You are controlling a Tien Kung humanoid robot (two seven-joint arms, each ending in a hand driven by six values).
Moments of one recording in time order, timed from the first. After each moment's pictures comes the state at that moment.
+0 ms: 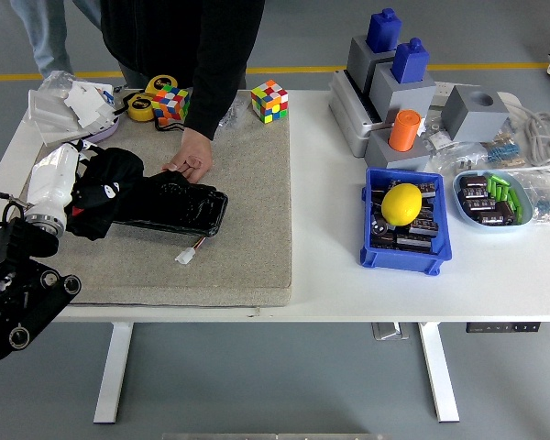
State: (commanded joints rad) left arm -0.45 0.34 -0.91 -1.02 1.74 0.53 0.22; right arm 0.08 -0.45 0.82 0.34 -0.09 -0.06 -0.08
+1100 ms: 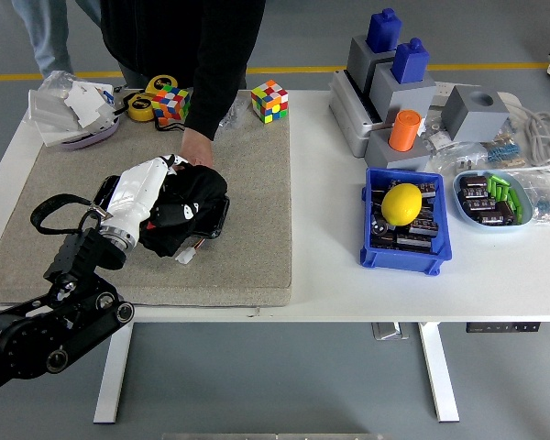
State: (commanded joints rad) left arm -0.52 0.31 -0.62 -1.18 1.74 0.53 0.26; right arm 0.09 -0.46 0.80 0.33 -0.08 -0.05 -0.09
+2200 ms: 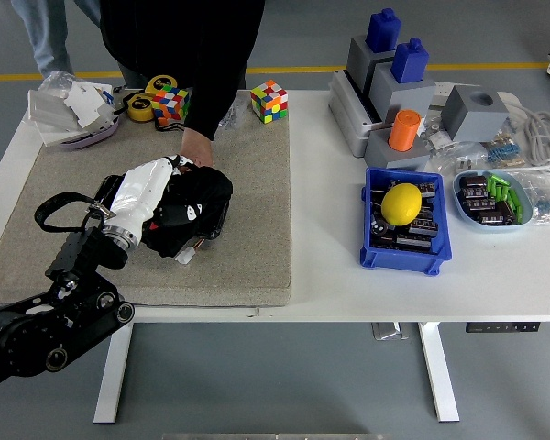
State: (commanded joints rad) left arm -0.53 0.33 -0.62 -1.17 1.73 0.53 0.26; right arm 0.09 -0.46 0.81 0.34 -0.08 -0.05 -0.10
